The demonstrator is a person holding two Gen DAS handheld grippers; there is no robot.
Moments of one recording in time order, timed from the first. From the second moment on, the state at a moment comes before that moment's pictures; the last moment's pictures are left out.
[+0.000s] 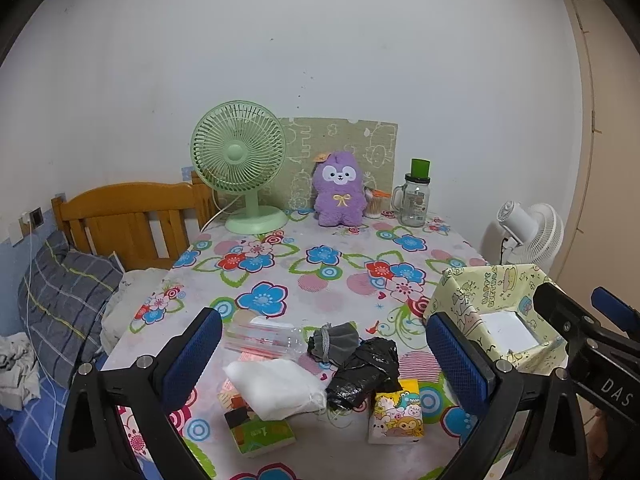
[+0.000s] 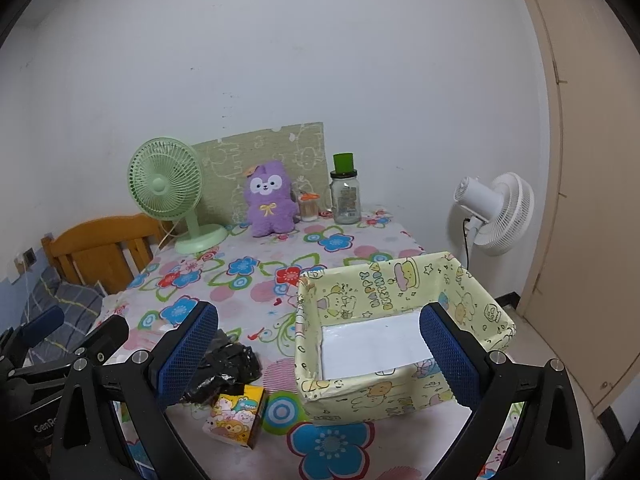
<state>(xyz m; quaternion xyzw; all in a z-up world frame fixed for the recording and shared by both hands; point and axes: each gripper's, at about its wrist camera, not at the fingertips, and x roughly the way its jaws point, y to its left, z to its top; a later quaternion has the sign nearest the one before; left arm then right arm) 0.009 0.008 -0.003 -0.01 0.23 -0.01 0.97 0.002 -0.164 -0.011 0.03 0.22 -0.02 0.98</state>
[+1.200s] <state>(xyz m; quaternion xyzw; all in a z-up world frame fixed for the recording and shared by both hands) 0.011 0.015 -0.008 -0.03 0.24 -0.01 0.97 0.002 -0.161 -0.009 0.02 0.21 -0.02 0.98</state>
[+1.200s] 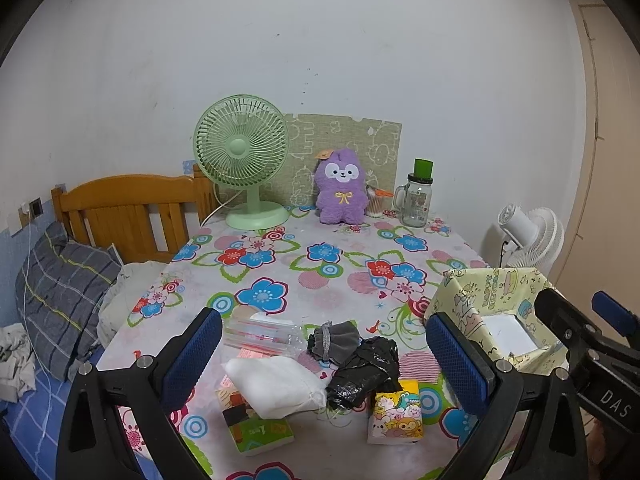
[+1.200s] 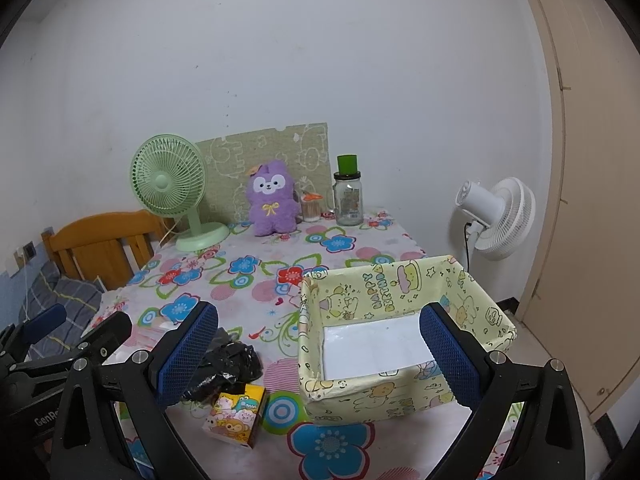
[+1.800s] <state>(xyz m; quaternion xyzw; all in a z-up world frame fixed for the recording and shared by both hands) 0.009 0.010 -0.010 -0.02 0.24 -0.01 0.97 0.001 -0.160 -0.007 0.02 0.21 -0.01 0.98</state>
